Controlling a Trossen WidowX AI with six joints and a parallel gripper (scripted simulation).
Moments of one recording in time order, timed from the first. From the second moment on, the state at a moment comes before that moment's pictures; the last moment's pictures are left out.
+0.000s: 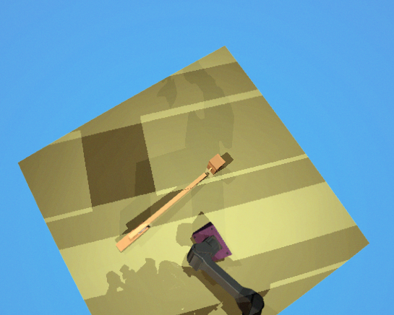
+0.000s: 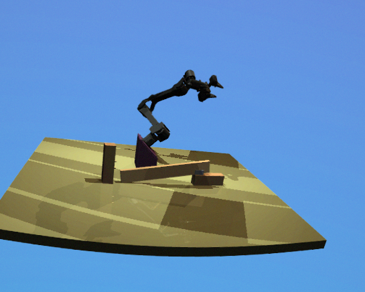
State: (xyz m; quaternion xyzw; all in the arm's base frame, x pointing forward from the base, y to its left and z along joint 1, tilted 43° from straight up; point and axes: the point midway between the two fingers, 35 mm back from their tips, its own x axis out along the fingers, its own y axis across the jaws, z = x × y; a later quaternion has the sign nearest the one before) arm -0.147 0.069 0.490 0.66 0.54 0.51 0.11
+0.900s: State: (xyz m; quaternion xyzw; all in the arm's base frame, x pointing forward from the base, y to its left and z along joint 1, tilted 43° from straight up) arm 0.160 0.123 0.457 0.88 0.45 0.05 -0.13
